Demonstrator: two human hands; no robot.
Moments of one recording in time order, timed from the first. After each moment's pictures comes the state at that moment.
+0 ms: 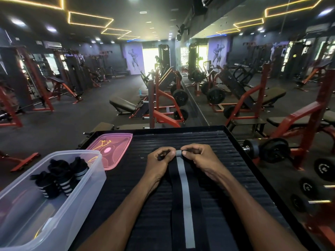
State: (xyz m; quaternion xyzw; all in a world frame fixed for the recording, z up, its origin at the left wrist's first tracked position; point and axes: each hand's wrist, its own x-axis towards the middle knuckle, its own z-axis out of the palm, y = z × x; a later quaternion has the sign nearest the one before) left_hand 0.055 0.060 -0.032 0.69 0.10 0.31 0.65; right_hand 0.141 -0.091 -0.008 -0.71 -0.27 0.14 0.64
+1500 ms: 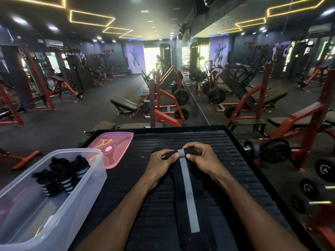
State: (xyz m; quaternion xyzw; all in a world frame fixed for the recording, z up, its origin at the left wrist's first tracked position) left_hand 0.050 0.063 -0.030 0.73 0.13 0.21 0.63; right_hand 0.147 -0.092 -0.015 -0.71 -0.34 0.10 0.61
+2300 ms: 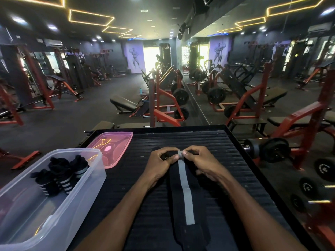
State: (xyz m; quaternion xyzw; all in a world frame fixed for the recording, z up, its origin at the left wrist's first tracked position) left_hand 0.047 0.060 -0.024 0.77 0.07 0.25 0.59; right_hand 0.141 -0.091 -0.011 -0.75 -0.27 0.18 0.57
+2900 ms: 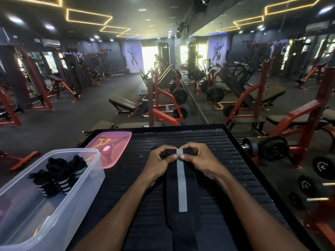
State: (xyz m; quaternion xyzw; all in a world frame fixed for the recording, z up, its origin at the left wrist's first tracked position) left_hand 0.047 0.062 -0.024 0.77 0.07 0.24 0.59; right_hand 0.141 -0.092 -0.012 -0.70 -0.33 0.14 0.62
